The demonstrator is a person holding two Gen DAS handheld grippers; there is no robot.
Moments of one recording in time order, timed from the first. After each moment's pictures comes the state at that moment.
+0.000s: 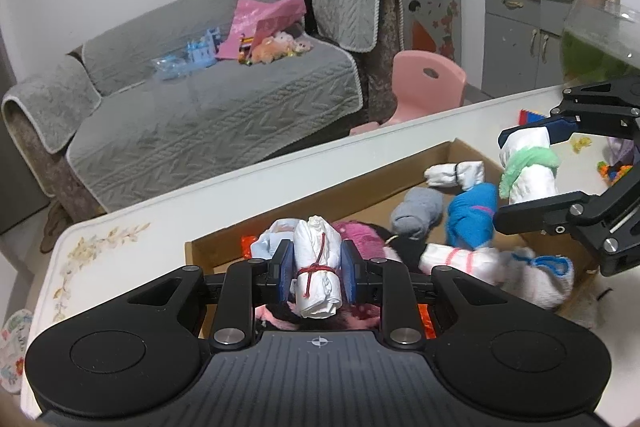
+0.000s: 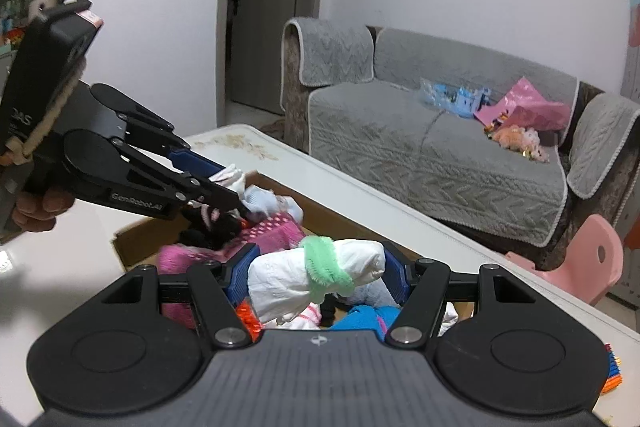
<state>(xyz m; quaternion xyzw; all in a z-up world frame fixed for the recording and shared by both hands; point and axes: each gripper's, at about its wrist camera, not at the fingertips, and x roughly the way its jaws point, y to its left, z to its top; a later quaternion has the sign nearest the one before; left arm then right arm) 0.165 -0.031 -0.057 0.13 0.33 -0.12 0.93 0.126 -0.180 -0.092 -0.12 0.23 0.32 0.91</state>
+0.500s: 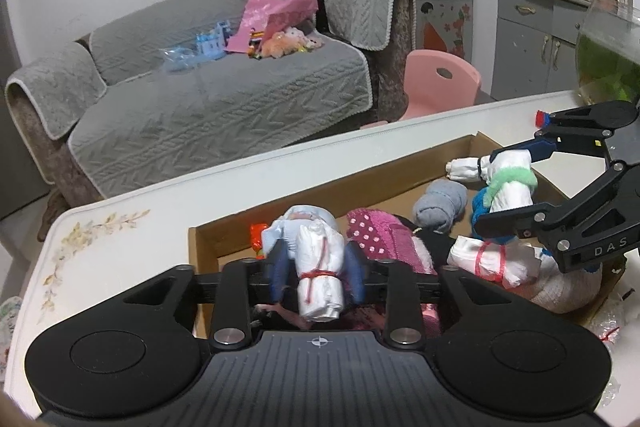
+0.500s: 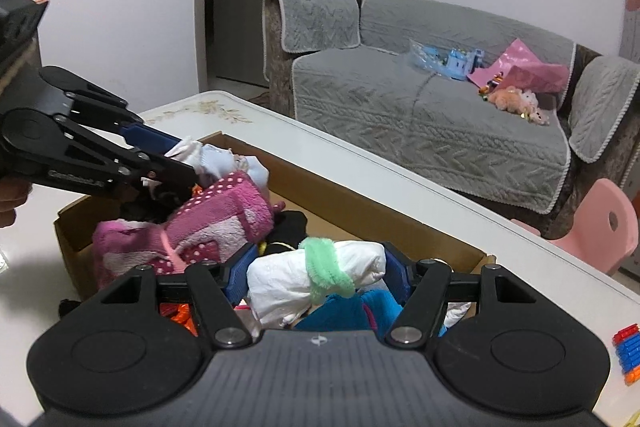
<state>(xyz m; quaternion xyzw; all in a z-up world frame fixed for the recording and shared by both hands) 0.172 -0.018 -0.076 0.12 0.32 -0.11 0.93 0.157 -0.178 -0.122 -0.12 0.27 0.29 0.91</state>
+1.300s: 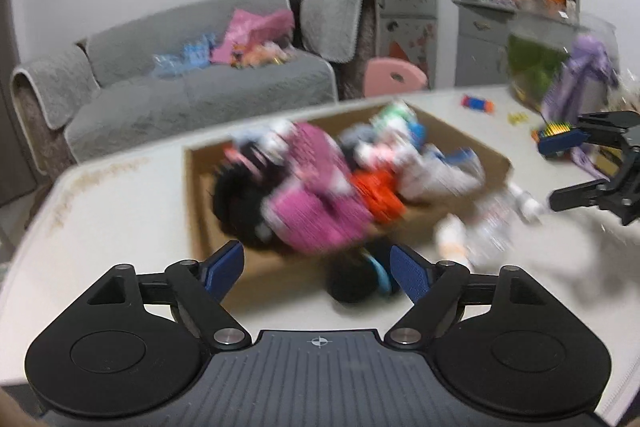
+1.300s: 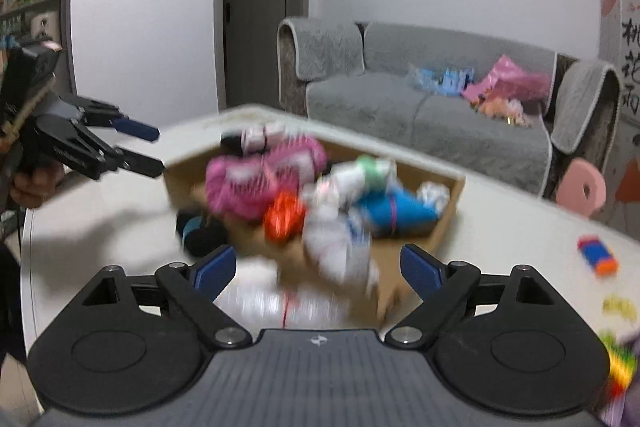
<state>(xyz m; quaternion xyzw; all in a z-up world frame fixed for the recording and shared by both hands) 0.017 -0.008 -0.093 0.09 0.30 -0.15 0.94 0.005 -0.238 -0.130 -0.09 0.25 0.30 0.92</state>
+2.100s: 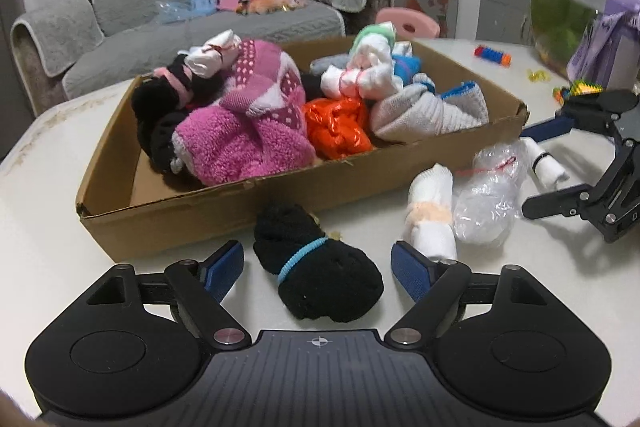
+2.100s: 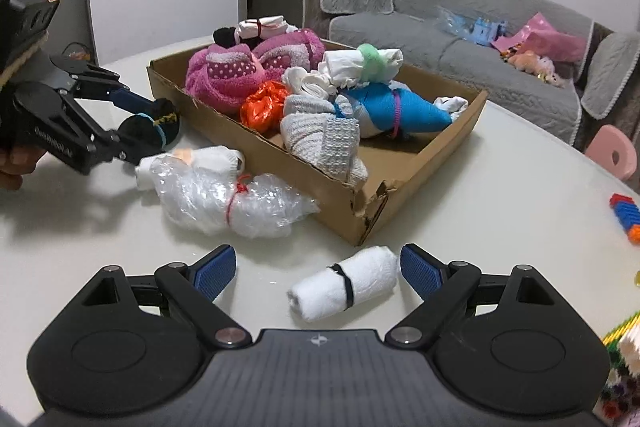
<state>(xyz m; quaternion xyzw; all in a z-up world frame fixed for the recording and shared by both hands) 0.044 -0.062 -0.155 0.07 0.35 -0.11 0.93 0.049 -0.246 -0.183 -0.15 0.31 0.34 0.87</state>
